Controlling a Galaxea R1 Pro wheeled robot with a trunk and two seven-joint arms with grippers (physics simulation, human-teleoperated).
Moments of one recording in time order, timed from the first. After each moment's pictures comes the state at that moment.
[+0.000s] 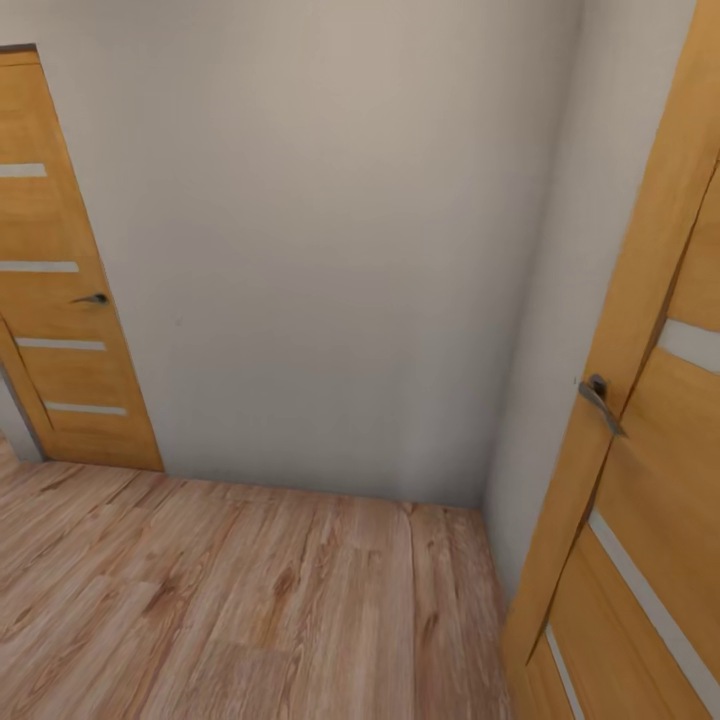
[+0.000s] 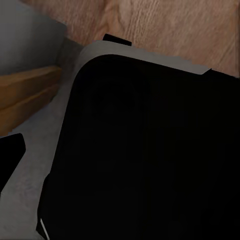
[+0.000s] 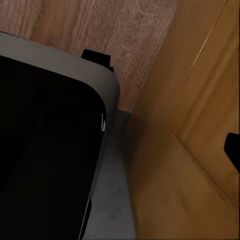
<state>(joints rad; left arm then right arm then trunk) 0.00 0.00 0.01 -0.07 0.29 -0.08 0.00 -0.12 -0.08 0.29 0.03 -0.02 -0.04 0.03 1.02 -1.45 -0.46</state>
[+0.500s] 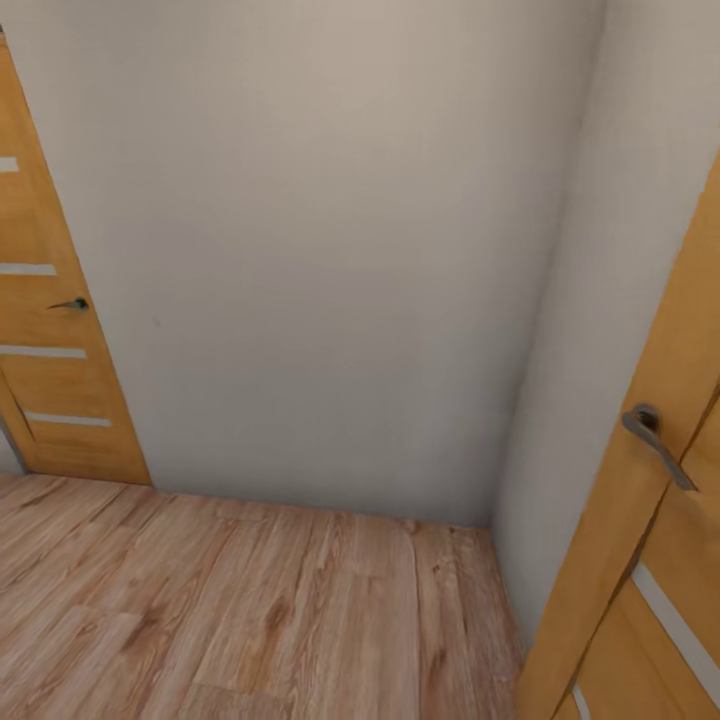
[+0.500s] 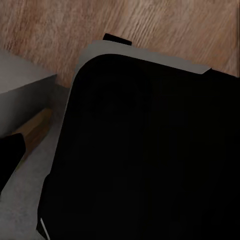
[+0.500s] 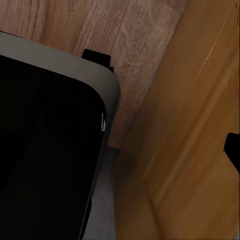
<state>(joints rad) 0.00 0.00 0.01 -0.07 0.29 -0.07 0.00 -0.12 -0.08 0.29 0.03 -0.02 -0.04 0.03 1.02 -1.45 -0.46</state>
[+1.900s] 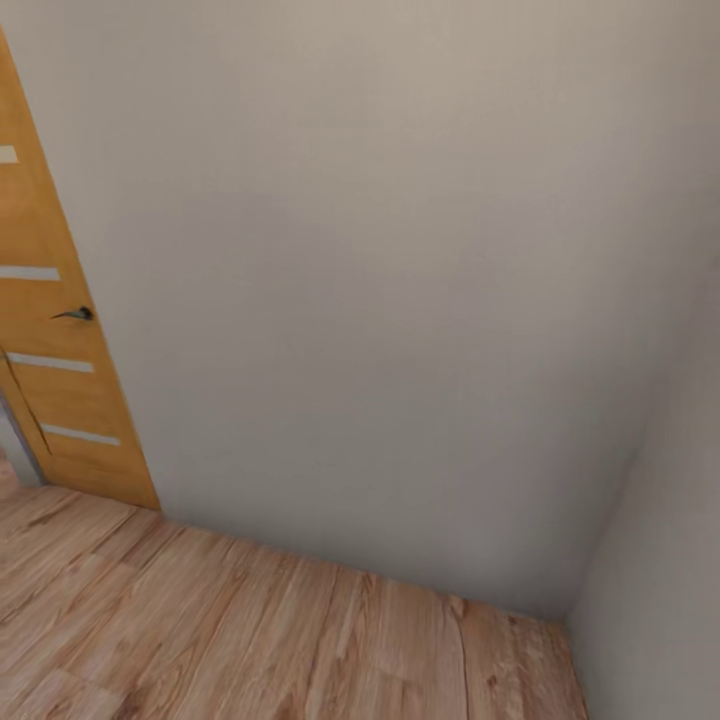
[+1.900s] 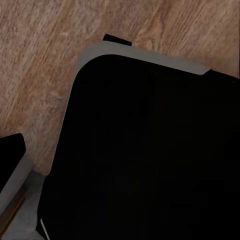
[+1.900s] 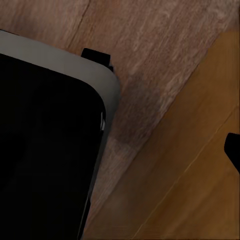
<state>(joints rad) 0.00 0.00 0.01 -0.07 0.29 -0.08 0.00 -0.12 -0.08 0.29 0.03 -0.02 -0.04 0.03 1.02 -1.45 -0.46</state>
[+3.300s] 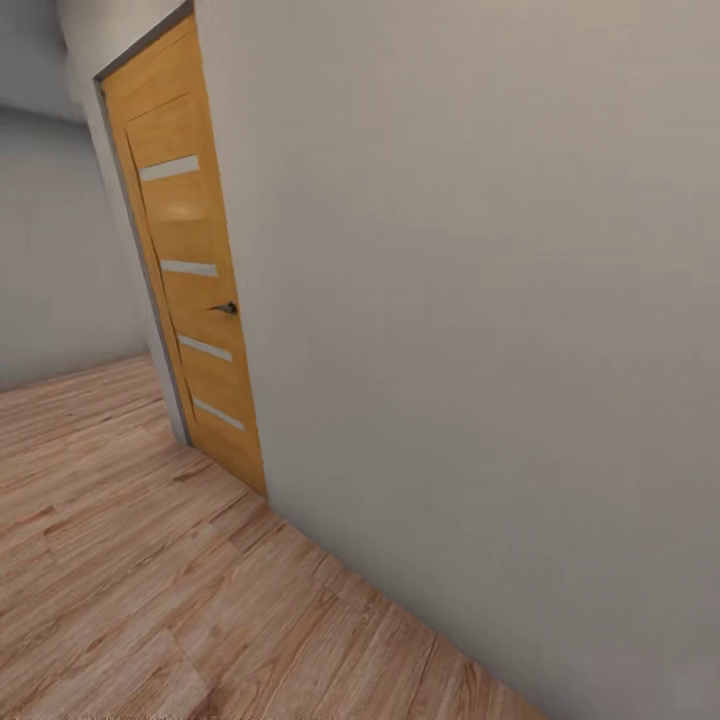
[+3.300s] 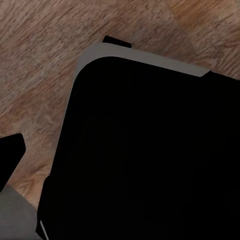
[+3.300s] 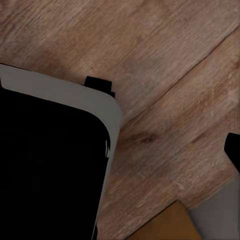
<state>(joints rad) 0.00 0.00 0.01 -0.07 0.29 -0.08 0.00 -0.12 -0.07 0.27 0.03 -0.05 -0.13 0.01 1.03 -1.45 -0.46</state>
